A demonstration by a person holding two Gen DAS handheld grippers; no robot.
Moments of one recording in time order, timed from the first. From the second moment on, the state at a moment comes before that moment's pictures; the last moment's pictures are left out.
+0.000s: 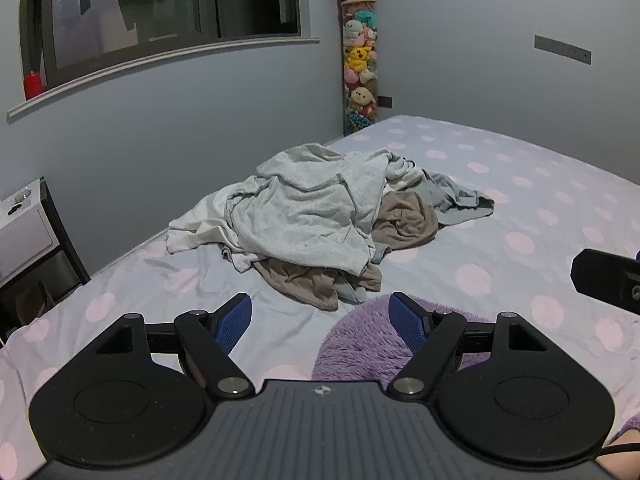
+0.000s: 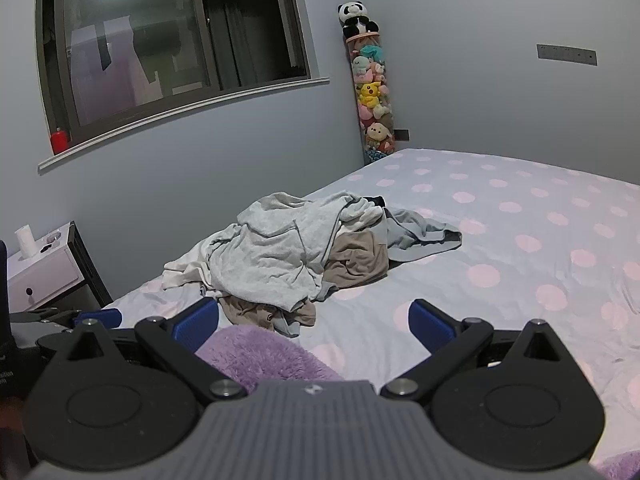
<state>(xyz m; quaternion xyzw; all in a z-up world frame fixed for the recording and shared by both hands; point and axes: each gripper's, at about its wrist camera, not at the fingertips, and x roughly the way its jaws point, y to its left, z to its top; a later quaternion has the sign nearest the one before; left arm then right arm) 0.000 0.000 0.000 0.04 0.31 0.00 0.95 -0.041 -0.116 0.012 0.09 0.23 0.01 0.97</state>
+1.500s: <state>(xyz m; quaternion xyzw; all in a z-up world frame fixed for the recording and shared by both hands) -0.005 -0.008 0.001 0.03 0.32 -0.07 0.95 -0.055 -0.120 0.022 0.09 0.22 0.01 0.97</state>
